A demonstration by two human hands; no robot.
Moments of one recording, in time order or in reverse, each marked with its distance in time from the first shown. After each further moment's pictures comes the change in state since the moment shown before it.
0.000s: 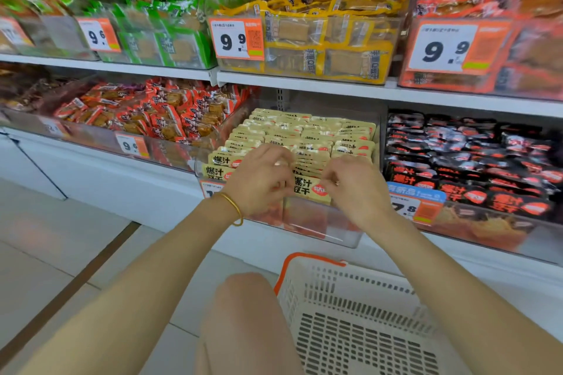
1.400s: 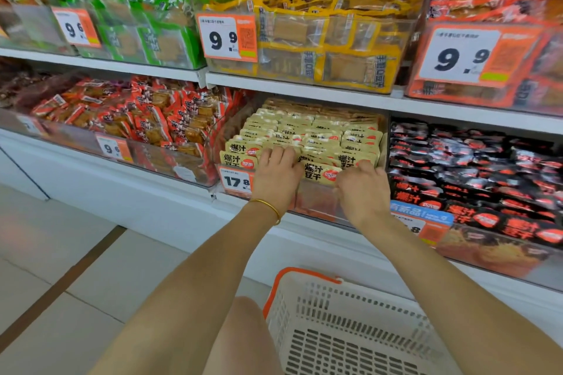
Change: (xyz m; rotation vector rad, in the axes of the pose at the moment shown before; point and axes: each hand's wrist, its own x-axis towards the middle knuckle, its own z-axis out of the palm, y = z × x) left_hand 0.060 -0.012 0.089 0.508 0.342 -0.195; right_hand 0.048 0.043 0.041 -0.428 -0.056 0.058
